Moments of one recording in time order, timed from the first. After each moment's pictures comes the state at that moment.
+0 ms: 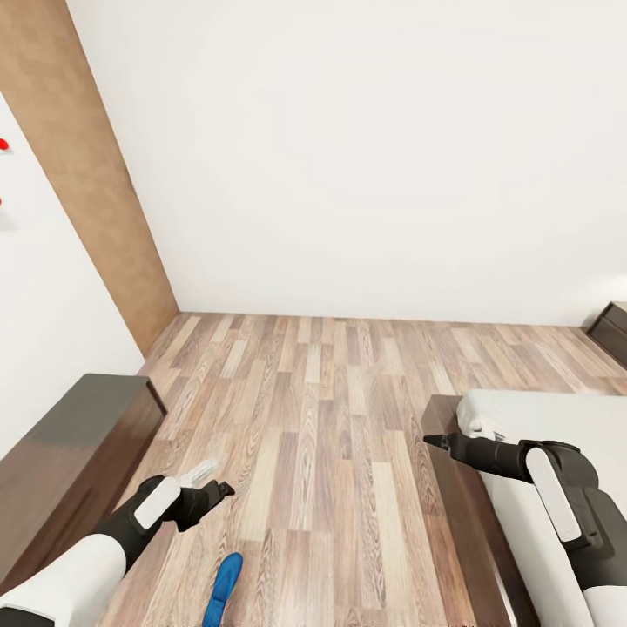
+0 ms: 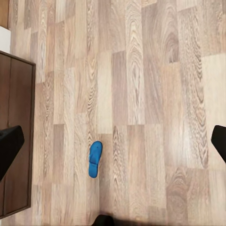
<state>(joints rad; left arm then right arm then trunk) -0.70 0.15 -0.26 -0.45 1.01 0.59 0.17 -0.48 -0.26 -0.17 -1.28 -0.46 1.04 0.32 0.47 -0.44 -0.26</state>
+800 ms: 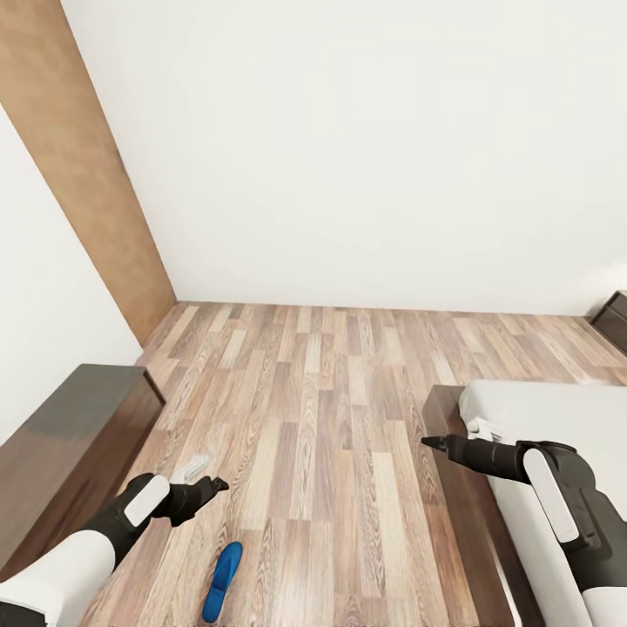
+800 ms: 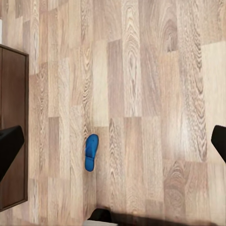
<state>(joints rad) -0.72 0.19 -0.27 -0.42 1.00 0.60 0.08 -0.48 -0.26 -0.15 -1.28 -0.46 1.04 0.32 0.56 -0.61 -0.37</state>
